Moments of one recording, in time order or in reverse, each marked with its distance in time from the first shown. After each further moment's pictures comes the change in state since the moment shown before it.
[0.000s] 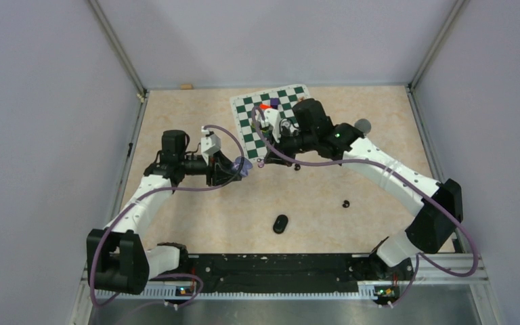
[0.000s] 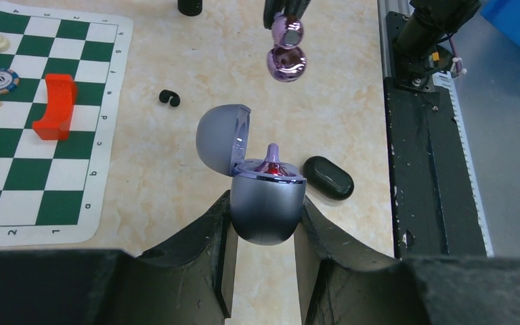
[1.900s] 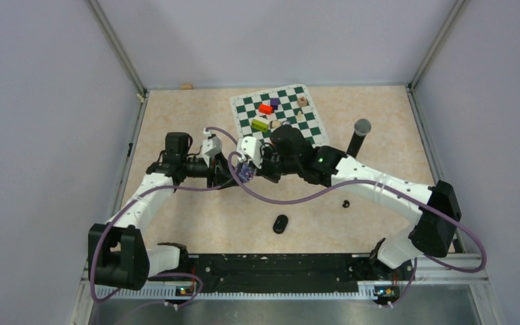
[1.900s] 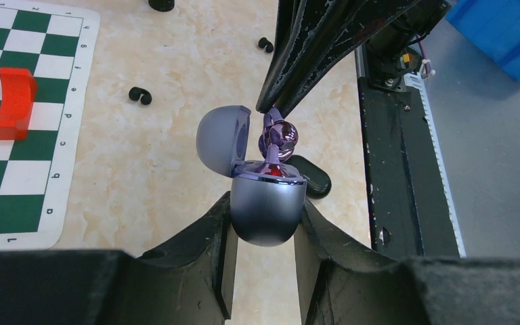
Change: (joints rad) left arm -0.010 0.031 0.000 -0.066 0.055 0.034; right arm 0.212 -0.012 -0.105 0.130 0.291 -0.105
